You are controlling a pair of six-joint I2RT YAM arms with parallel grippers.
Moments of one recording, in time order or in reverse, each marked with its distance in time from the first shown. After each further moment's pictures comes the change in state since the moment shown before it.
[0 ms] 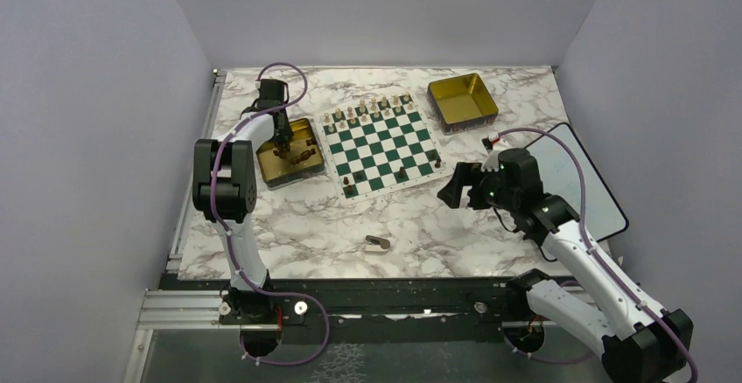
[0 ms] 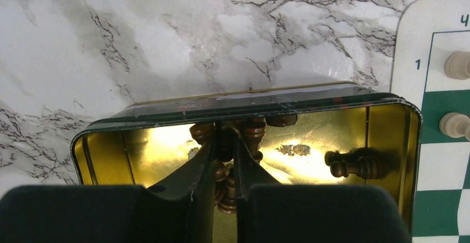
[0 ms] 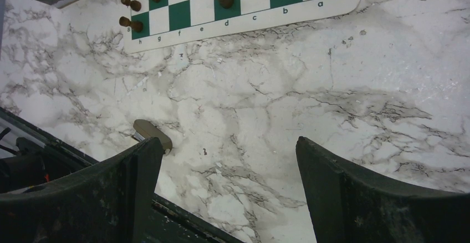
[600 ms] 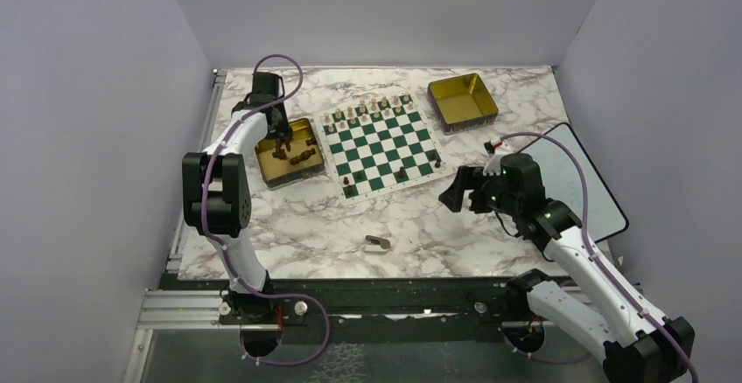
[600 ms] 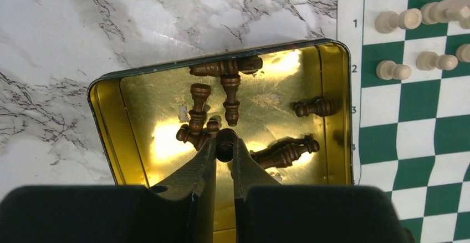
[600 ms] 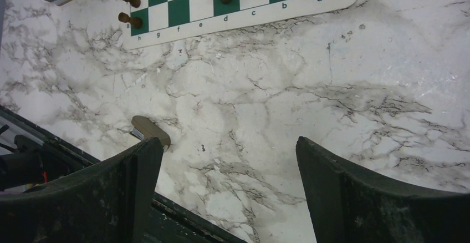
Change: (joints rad) left arm 0.000 -0.128 -0.001 -0.122 0.087 -0.005; right arm 0.000 -0.046 -0.032 -0.001 0.000 0.000
